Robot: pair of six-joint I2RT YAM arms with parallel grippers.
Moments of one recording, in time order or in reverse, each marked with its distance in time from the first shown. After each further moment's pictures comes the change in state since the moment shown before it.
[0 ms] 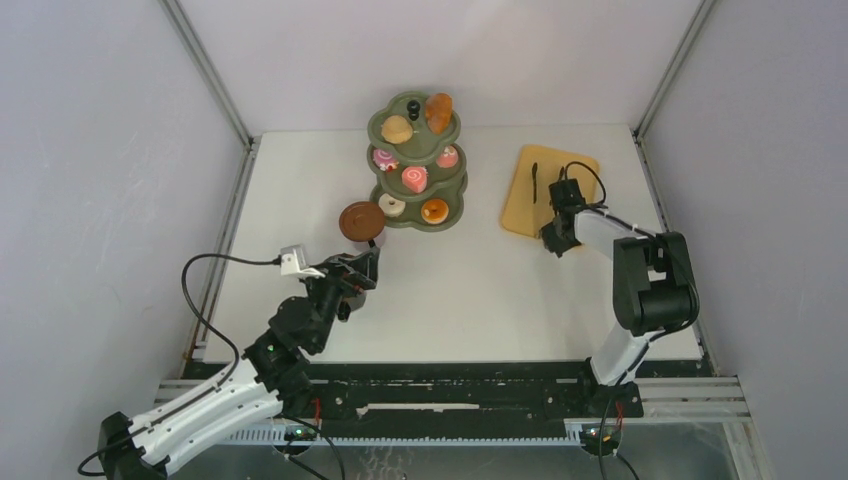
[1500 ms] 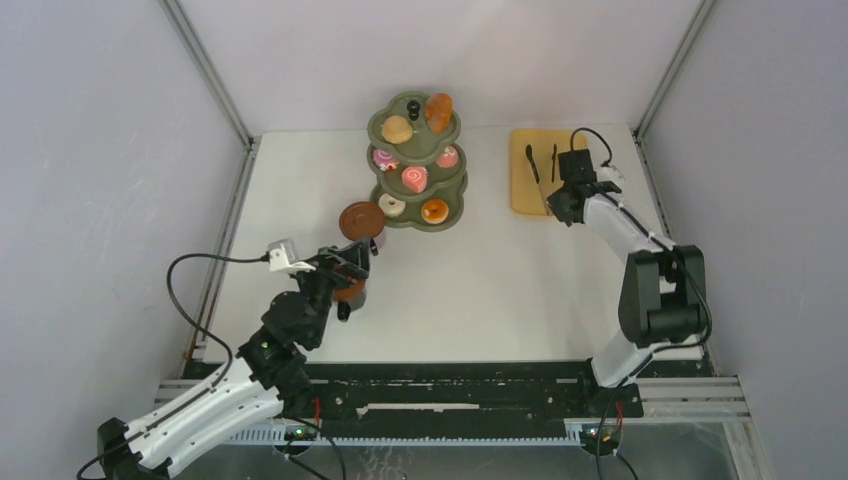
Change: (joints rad) left arm 0.034 0.020 0.051 -0.027 -0.045 0.001; right arm -0.048 -0.006 0.197 -0.030 0.030 -0.182
